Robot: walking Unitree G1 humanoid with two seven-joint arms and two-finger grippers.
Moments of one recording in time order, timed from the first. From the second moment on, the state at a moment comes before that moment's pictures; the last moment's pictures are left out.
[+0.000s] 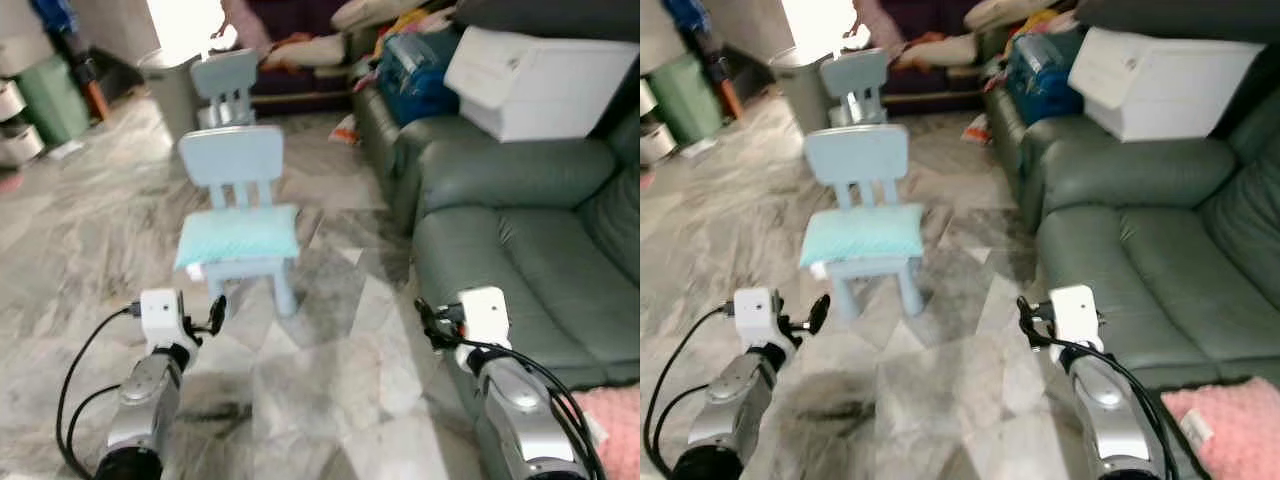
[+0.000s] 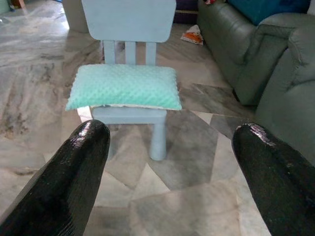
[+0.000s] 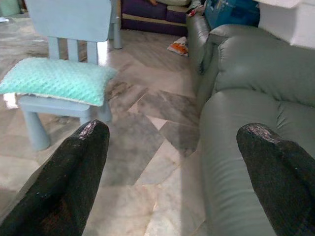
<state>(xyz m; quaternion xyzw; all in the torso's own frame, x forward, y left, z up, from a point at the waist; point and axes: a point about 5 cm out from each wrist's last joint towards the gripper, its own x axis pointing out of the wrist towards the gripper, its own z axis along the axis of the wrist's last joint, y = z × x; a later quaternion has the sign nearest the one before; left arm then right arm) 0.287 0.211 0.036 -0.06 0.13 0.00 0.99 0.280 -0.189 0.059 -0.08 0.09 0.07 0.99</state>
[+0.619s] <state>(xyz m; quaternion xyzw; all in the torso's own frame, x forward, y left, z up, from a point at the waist) 0.286 0.212 0.035 -0.06 0.13 0.00 0.99 0.282 -0.185 0.062 -0.08 0.09 0.08 0.99</state>
